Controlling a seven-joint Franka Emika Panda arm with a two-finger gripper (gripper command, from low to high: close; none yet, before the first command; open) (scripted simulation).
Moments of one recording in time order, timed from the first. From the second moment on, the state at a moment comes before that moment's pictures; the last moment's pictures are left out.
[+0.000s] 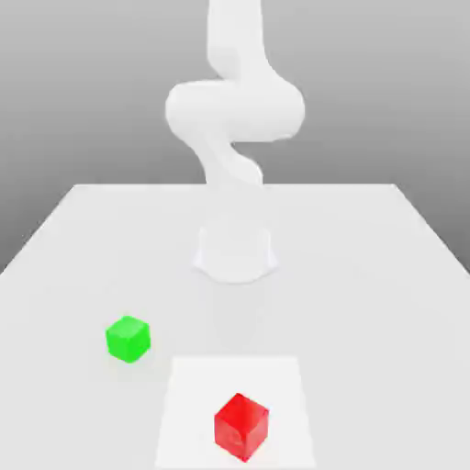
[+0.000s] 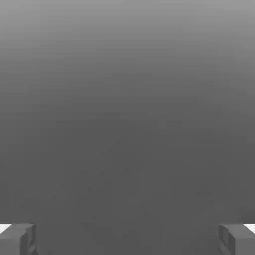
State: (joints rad) arm -0.01 -0.71 0.01 -2.32 0.02 2.34 0.85
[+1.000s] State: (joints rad) arm -0.03 0.34 0.04 -2.51 -0.05 2.85 1.48
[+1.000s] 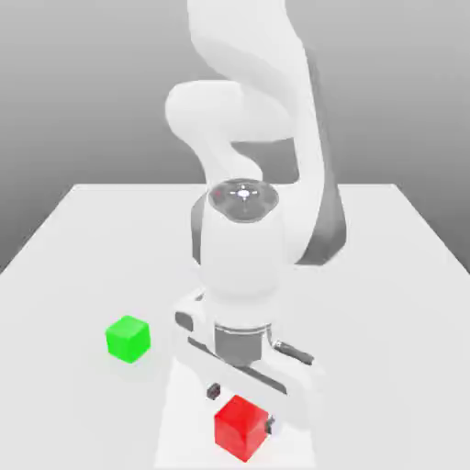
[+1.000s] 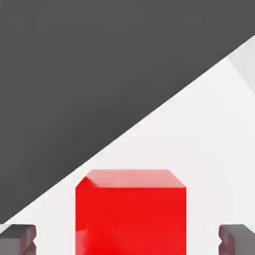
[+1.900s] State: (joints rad) arm -0.38 -0.22 -0.22 -2.96 -0.11 2.74 1.13
